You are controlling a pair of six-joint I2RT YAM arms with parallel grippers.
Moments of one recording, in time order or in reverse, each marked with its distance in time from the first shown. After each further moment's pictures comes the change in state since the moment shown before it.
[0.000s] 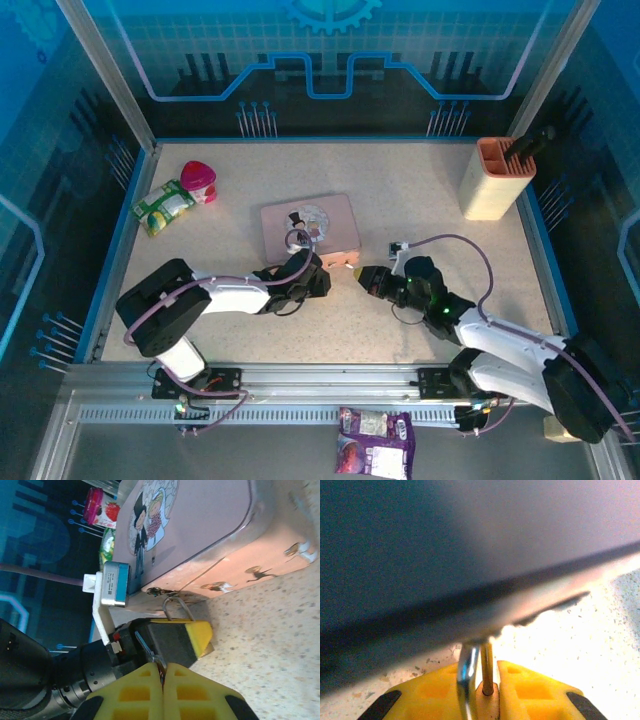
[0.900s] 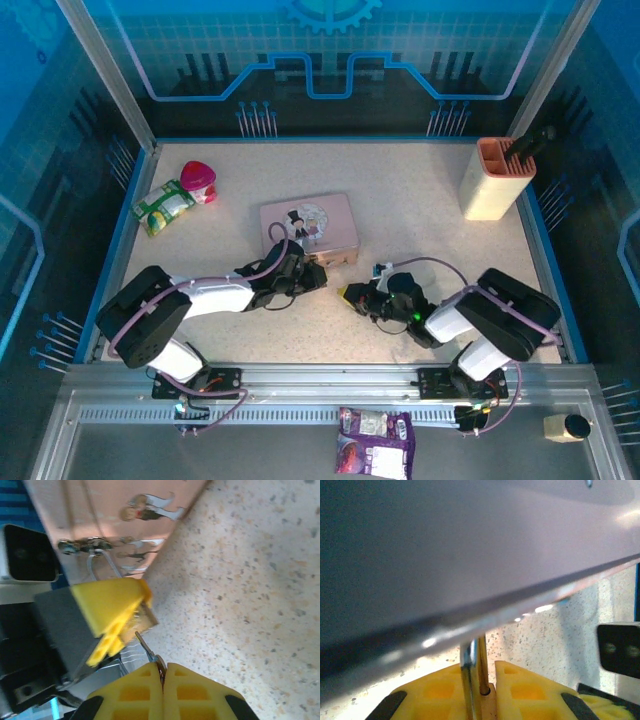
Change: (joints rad) left arm 0.112 -0.106 -0.062 0.071 0.245 -0.153; right arm 0.087 0.555 -0.121 0.679 -0.068 0.386
